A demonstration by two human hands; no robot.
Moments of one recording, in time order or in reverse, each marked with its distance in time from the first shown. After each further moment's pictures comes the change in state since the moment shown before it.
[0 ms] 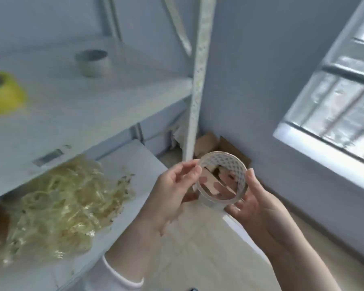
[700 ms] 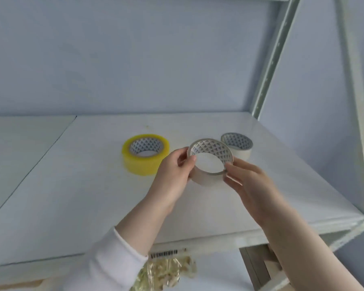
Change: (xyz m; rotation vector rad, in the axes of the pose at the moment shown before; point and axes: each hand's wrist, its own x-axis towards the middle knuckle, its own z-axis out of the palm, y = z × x) left_hand 0.095 0.150 -0.226 0.138 0.701 0.353; right_hand 0.204 -0.014 0.305 -0.544 -0.572 -0.092
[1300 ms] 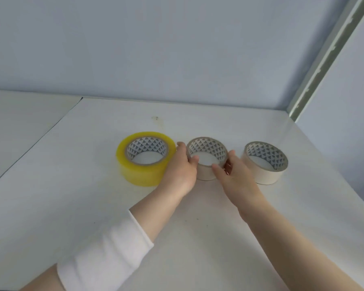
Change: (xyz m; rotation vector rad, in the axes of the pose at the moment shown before) left_hand 0.092 -0.034 0.010 0.337 0.111 -0.199; right_hand 0.108 0.026 0.022 -0.549 -0.092 -0.035
